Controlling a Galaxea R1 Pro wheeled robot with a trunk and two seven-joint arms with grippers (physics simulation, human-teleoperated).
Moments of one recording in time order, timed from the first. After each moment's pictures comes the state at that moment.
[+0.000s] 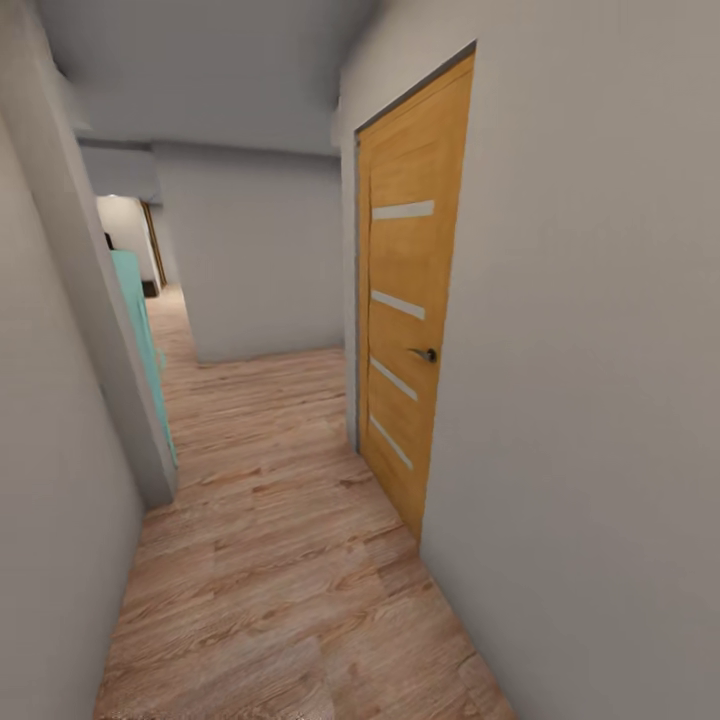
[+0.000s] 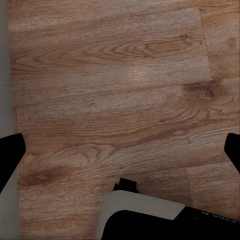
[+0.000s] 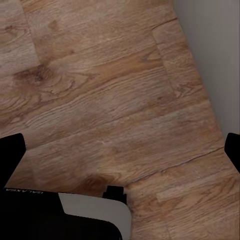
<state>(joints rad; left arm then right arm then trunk) -0.22 0.03 0.20 -0.06 0.04 -0.32 0.08 -0.37 -0.12 0.01 0.04 0.02 -0.23 0.19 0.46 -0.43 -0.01</state>
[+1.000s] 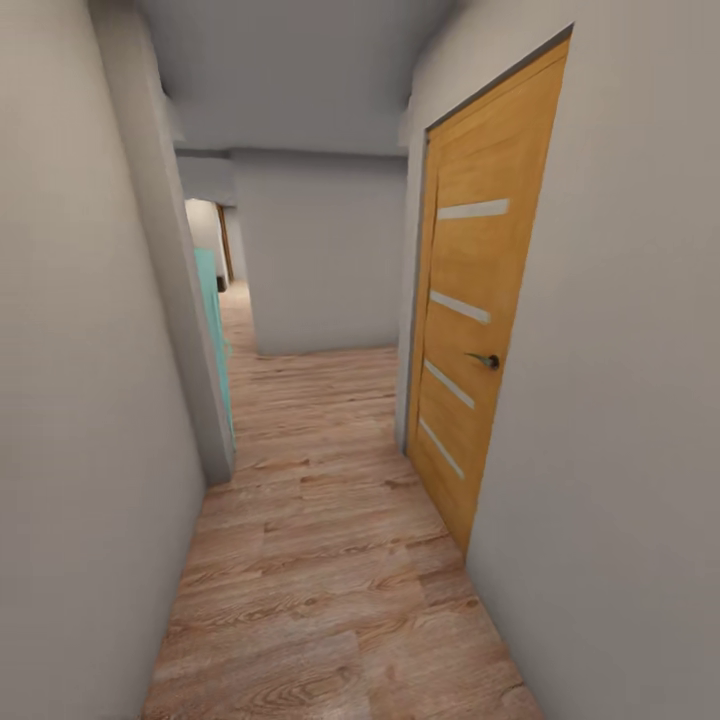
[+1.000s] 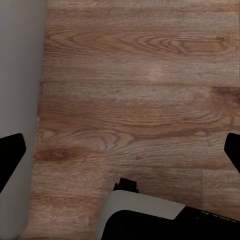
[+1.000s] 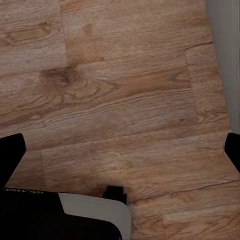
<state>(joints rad) -0.22 0.03 0.20 -0.06 0.04 -0.32 0.08 -0.37 -0.12 0.01 0.04 0.02 -0.23 0.19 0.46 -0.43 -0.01</state>
